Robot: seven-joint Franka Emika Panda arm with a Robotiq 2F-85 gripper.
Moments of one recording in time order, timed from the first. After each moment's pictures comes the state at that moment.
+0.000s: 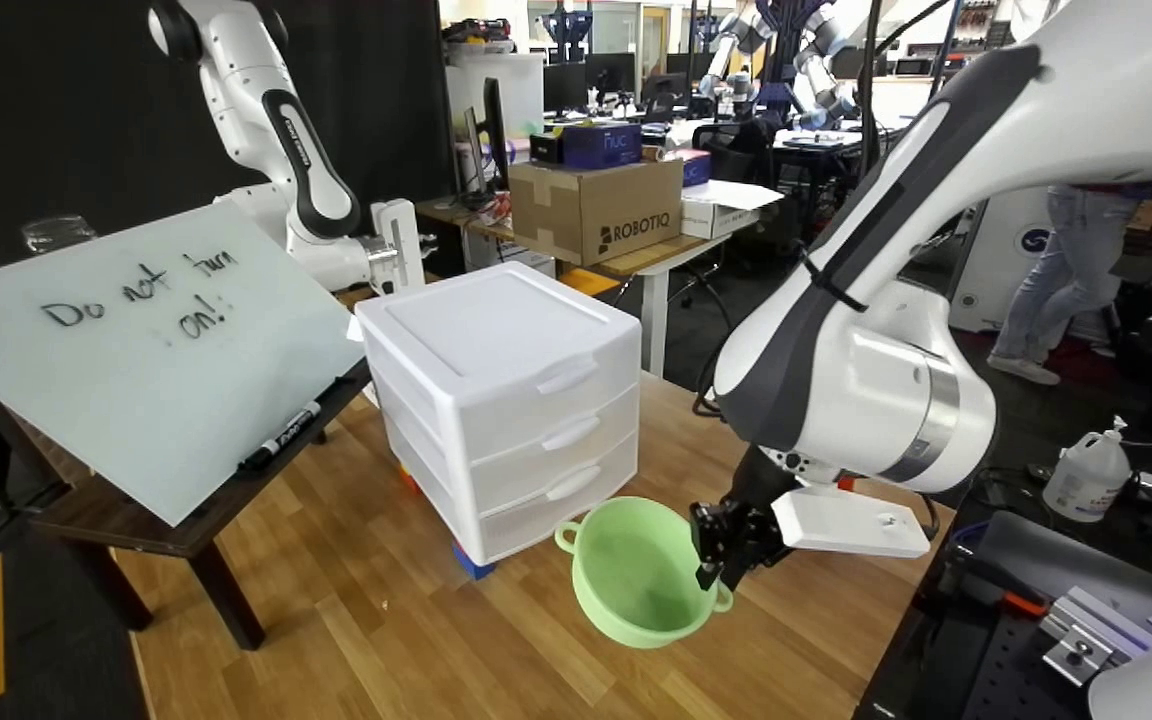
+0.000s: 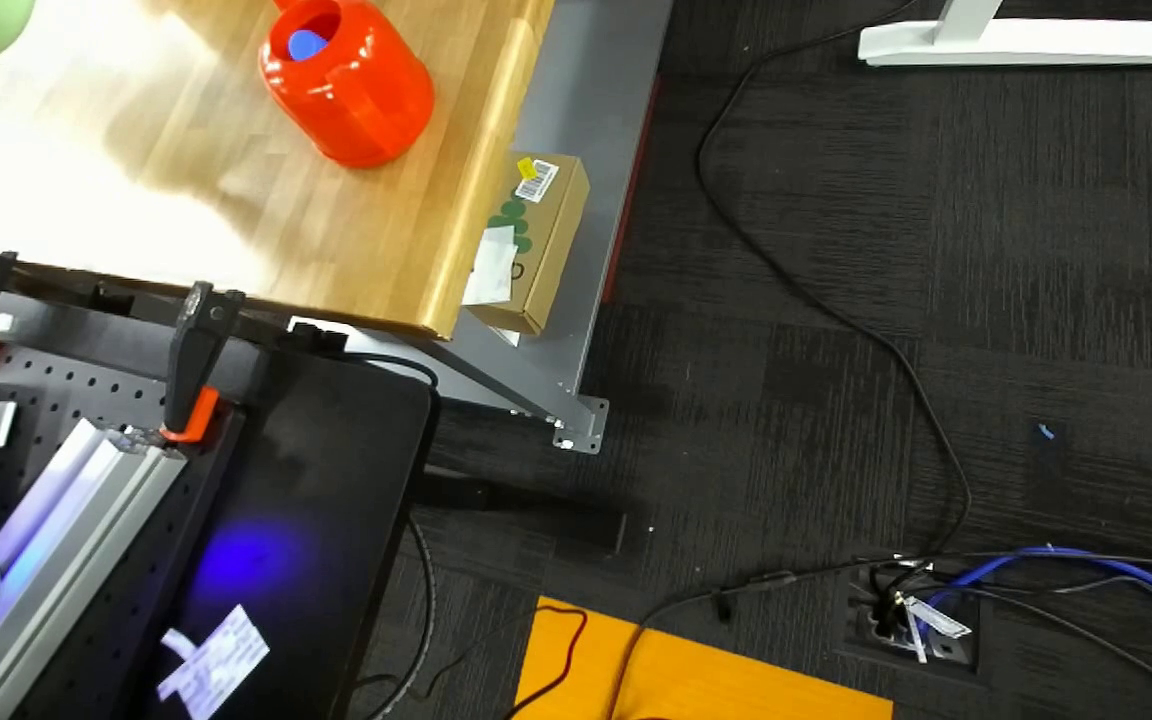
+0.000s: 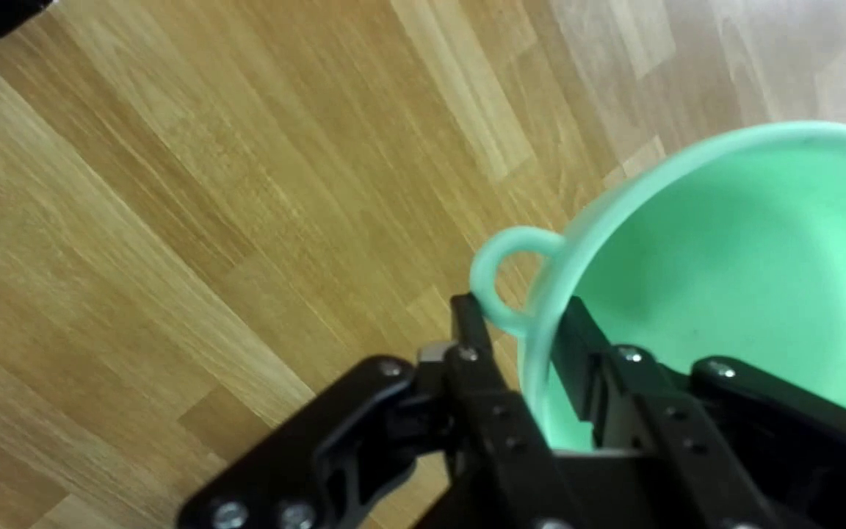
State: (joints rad) arm -0.31 0.08 0.84 -2.75 1.41 3.05 -0.33
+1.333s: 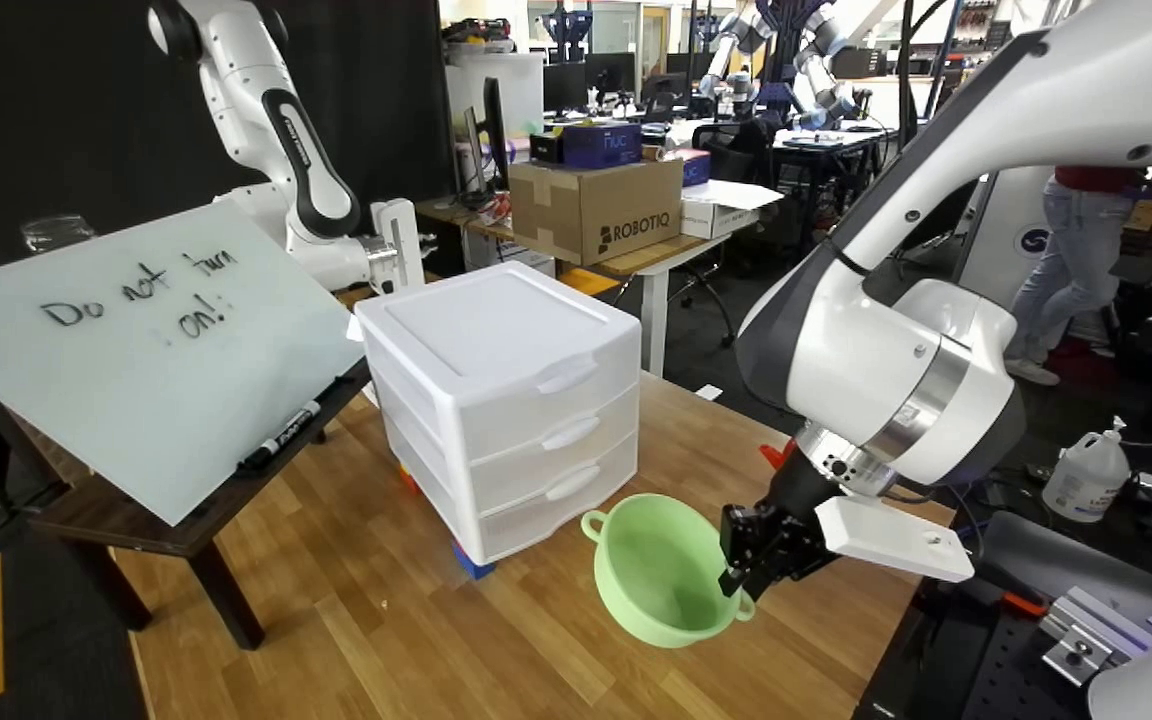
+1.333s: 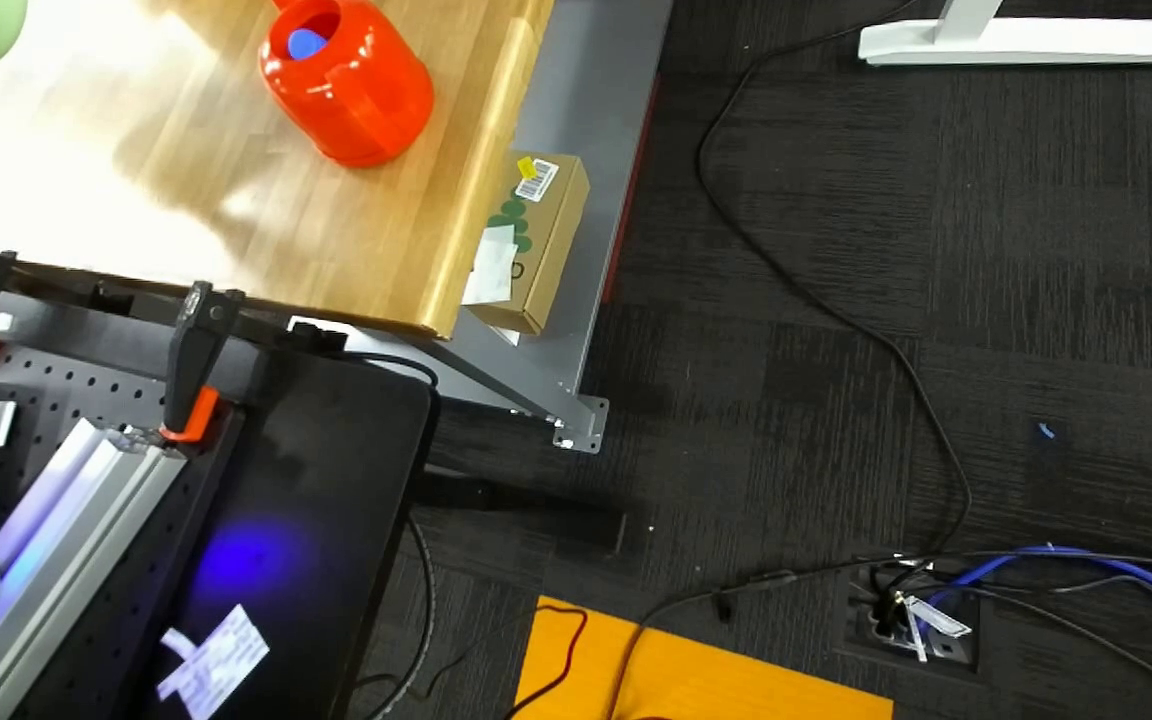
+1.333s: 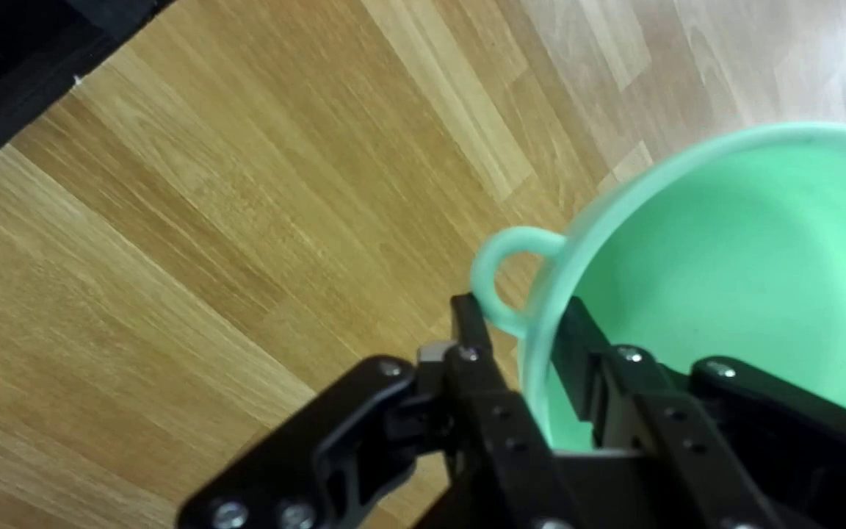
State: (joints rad) arm -0.32 0.01 0.83 -2.79 1.86 2.96 -0.69
